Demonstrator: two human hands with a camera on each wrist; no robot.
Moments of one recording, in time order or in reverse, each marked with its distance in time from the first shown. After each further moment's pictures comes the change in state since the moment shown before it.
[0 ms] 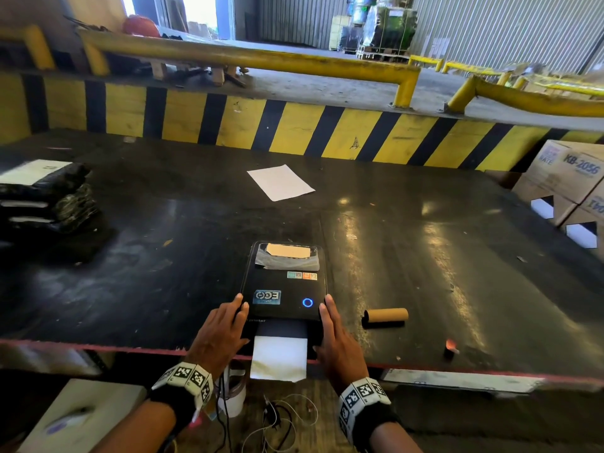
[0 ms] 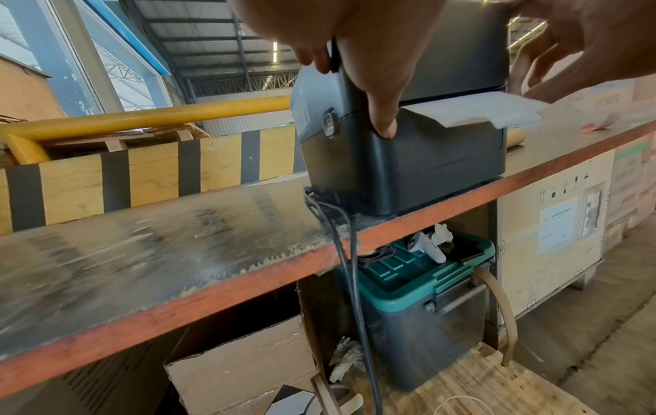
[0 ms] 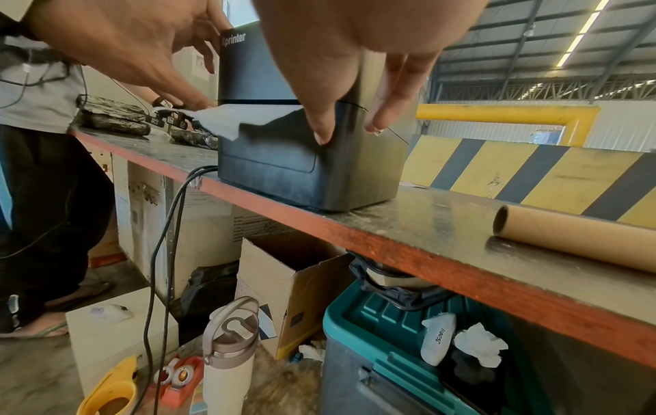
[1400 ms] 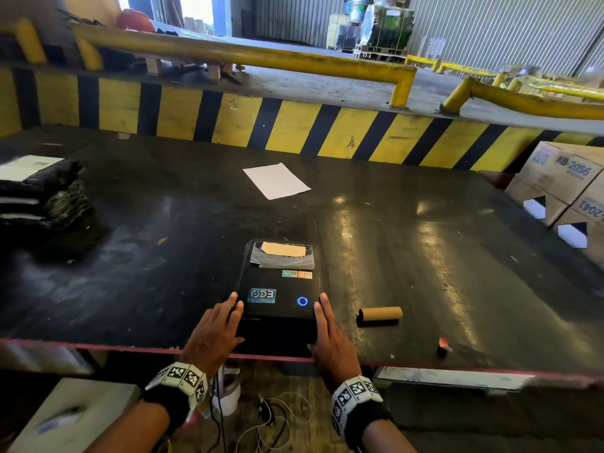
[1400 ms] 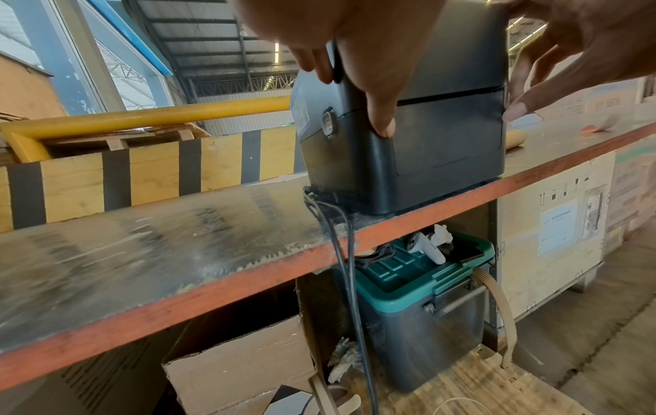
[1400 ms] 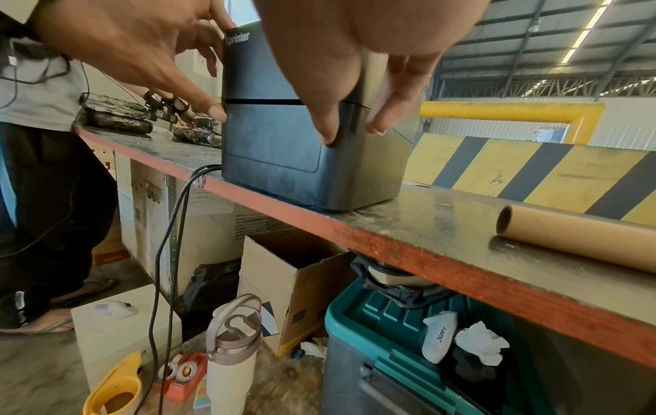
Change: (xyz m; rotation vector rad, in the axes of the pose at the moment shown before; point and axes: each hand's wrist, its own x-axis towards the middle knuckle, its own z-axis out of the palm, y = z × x) left_hand -0.004 0.002 -0.002 -0.024 0.060 -0.006; right_hand -0.001 -0.004 -0.004 0.025 -0.040 0.020
